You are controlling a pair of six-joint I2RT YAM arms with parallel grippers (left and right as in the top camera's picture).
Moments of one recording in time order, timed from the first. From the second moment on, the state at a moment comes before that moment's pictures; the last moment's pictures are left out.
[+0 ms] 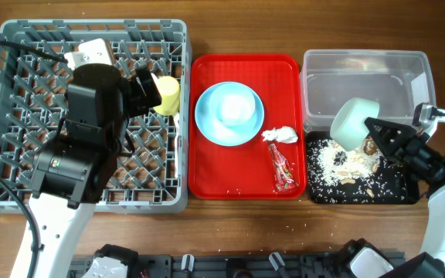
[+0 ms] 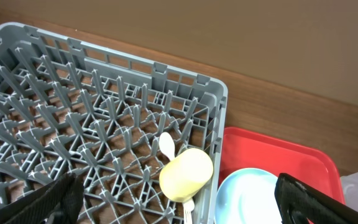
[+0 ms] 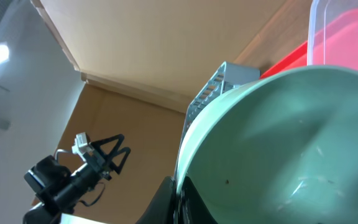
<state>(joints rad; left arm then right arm) -0.28 1.12 1.25 -0.72 -0.31 -0.41 -0.72 1.21 0.70 -0.49 -1.56 0.28</state>
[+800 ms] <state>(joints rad) -0.28 1.12 1.25 -0.72 -0.31 -0.41 -0.72 1.21 0.70 -0.52 -1.56 0.44</state>
